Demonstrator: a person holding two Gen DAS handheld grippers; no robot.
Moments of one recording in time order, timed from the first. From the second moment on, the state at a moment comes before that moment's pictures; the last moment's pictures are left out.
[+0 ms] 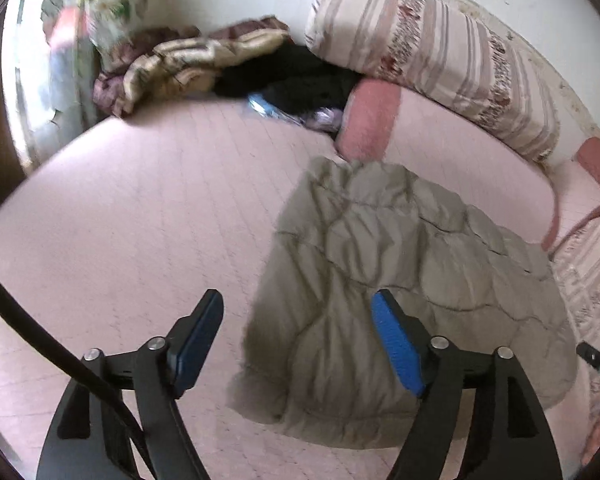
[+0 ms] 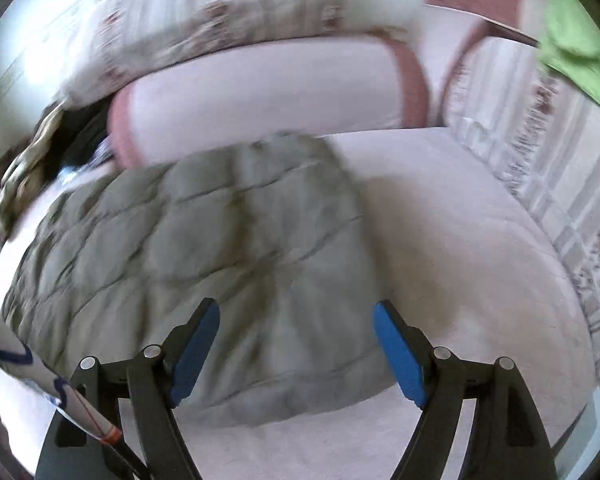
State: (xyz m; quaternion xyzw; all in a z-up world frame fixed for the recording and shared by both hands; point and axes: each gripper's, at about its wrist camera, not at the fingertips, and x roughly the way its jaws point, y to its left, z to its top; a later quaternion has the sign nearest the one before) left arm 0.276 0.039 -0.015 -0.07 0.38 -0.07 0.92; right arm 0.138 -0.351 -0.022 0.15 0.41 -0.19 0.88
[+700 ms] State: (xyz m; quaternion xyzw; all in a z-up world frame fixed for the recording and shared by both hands) left arm 0.252 0.080 0.017 -0.01 0.28 0.05 0.96; right arm 0.230 -0.199 -0.045 0.06 0.42 -0.13 0.89
